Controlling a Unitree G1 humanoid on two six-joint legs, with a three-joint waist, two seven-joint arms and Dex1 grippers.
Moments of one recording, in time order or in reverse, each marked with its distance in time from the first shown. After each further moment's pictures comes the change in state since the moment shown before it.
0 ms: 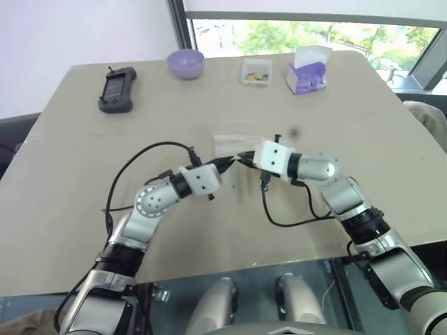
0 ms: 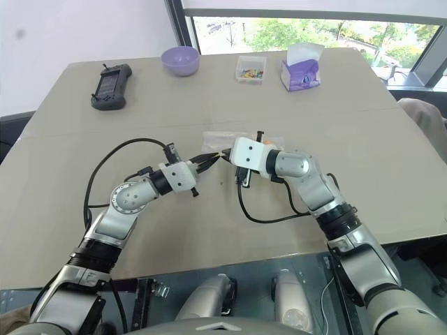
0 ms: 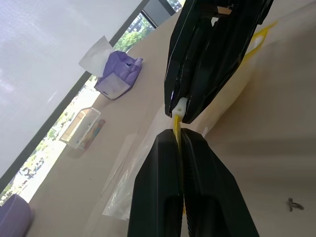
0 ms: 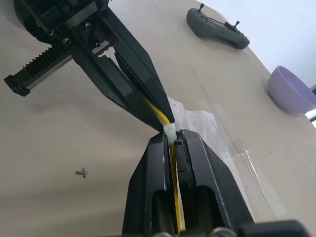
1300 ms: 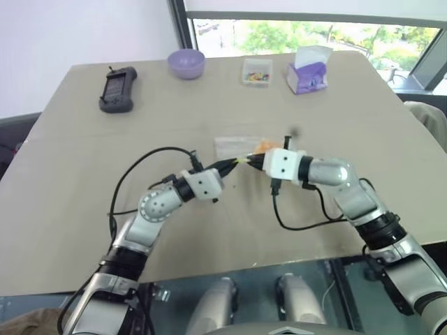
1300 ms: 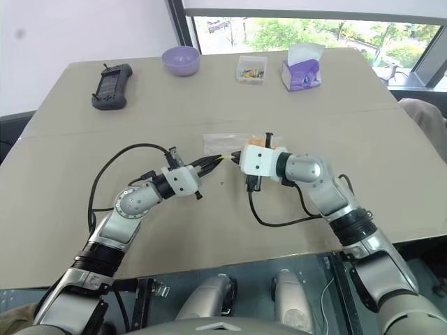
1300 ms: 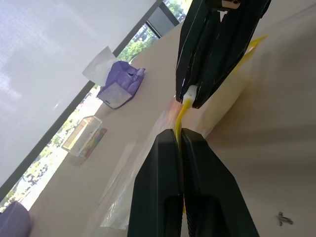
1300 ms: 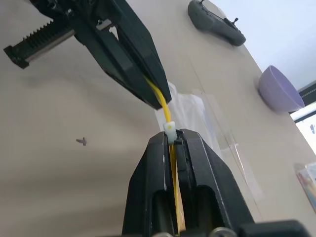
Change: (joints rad) left arm 0.020 -0.021 -0.009 0.018 0.002 -0.058 0.036; right arm 0.064 -0.142 0.009 -0.081 -0.032 -0.034 -0.030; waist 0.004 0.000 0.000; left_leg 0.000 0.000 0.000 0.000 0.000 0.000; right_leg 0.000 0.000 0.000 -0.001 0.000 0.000
